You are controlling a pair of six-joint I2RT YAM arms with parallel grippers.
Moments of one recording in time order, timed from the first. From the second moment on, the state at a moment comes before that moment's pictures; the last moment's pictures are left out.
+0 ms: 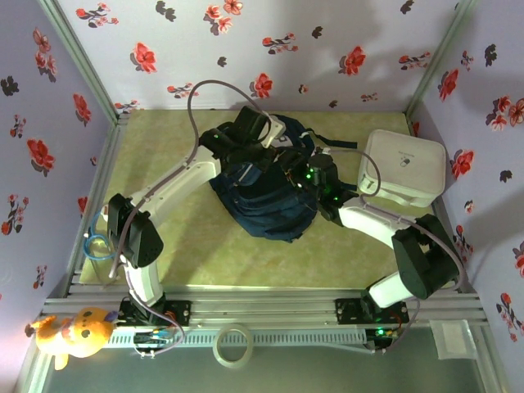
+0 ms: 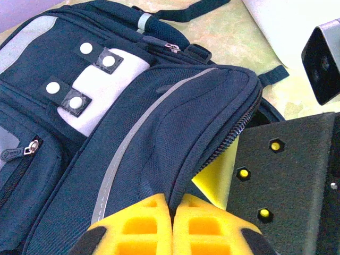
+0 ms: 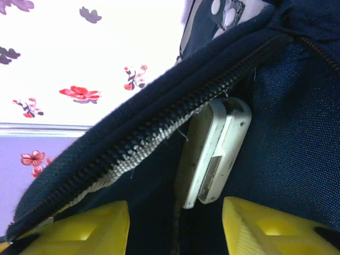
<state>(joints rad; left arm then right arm) -0.74 1.83 1.80 -0.77 0.03 -0.05 0.56 1.48 0.80 0.38 -0.08 1.32</state>
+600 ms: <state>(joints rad) -0.73 1.62 1.53 -0.62 0.08 -0.05 0.55 1.09 0.63 0.08 0.11 1.19</state>
